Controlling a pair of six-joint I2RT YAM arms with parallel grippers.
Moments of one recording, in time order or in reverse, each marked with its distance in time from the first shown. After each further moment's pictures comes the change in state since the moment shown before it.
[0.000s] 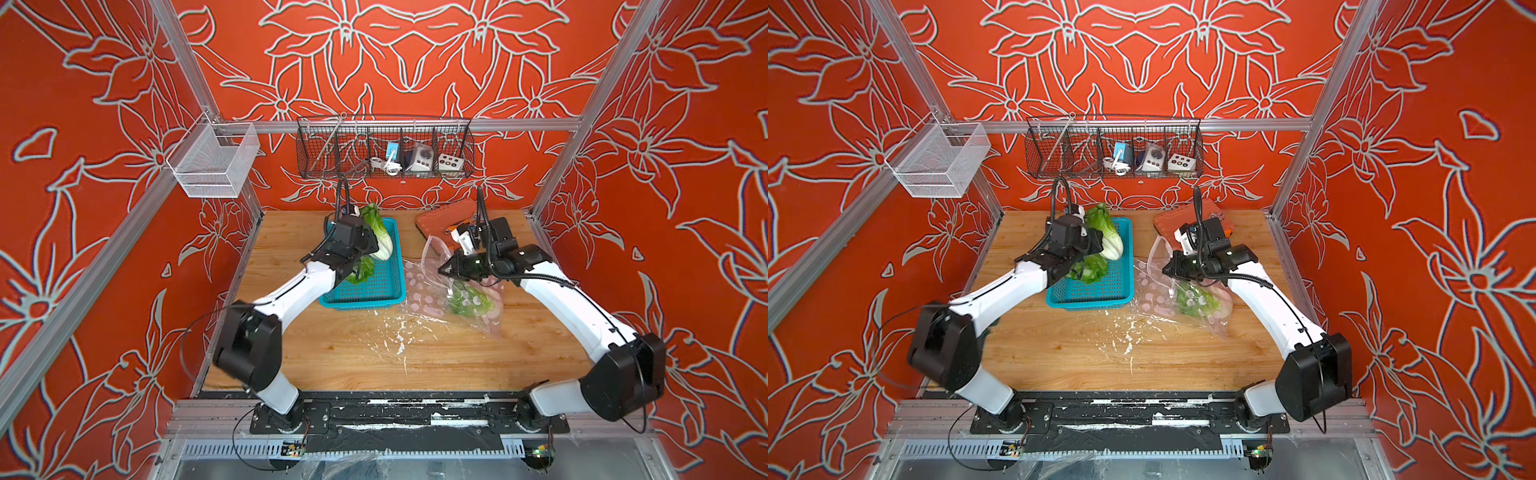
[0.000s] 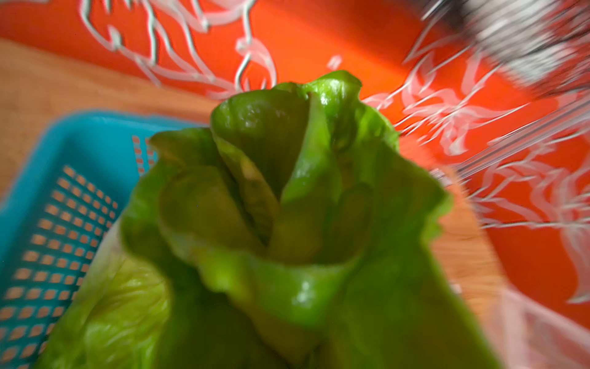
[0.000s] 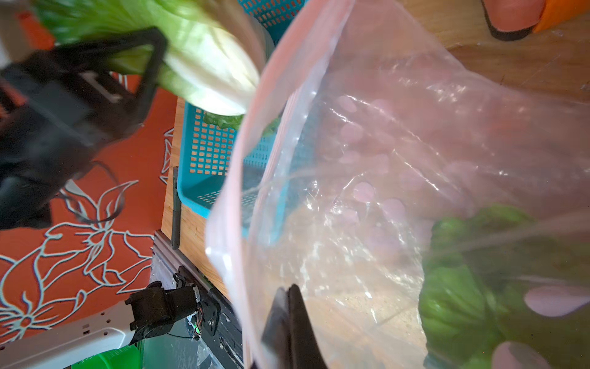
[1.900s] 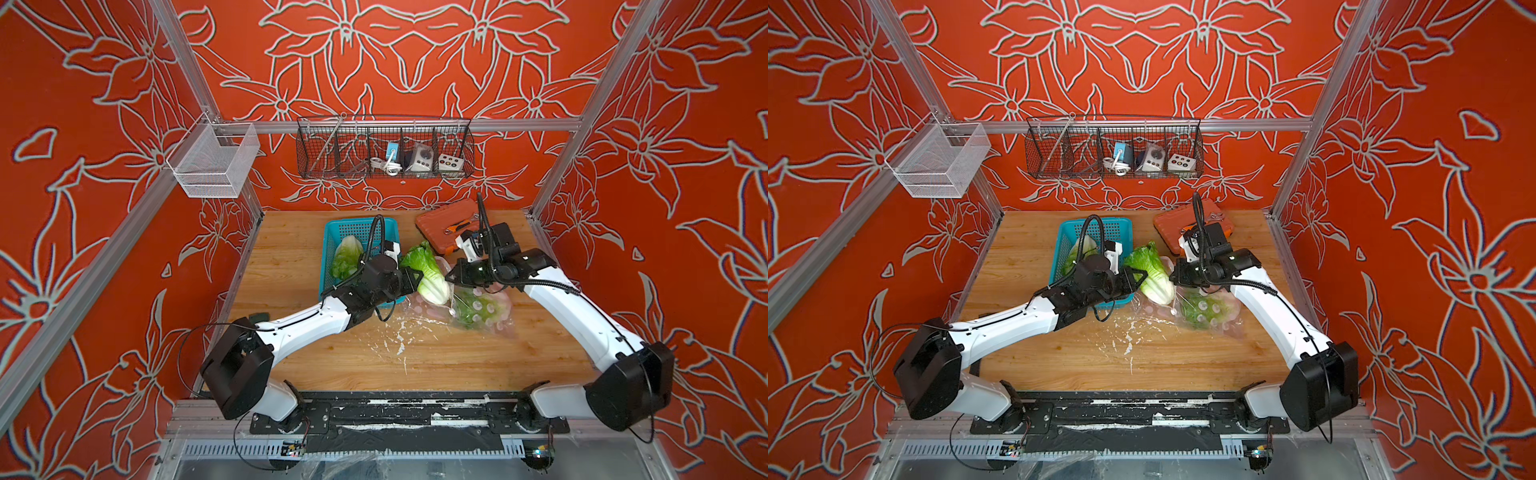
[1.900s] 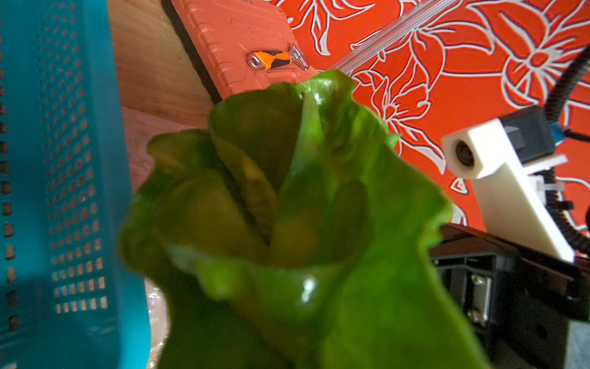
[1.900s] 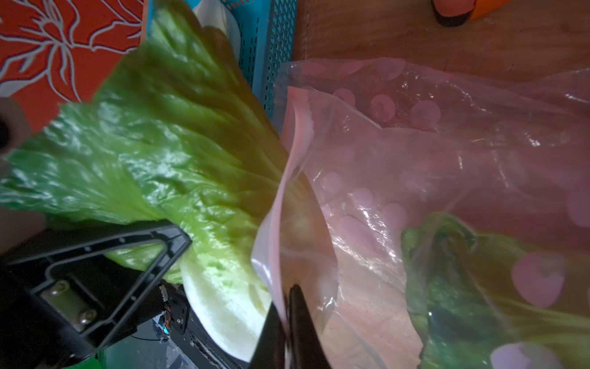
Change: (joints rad) left arm -0.327 -0.048 -0.234 0.203 0.211 -0.384; right arm 0.013 -0.024 -0.001 -0.101 0.116 -0.055
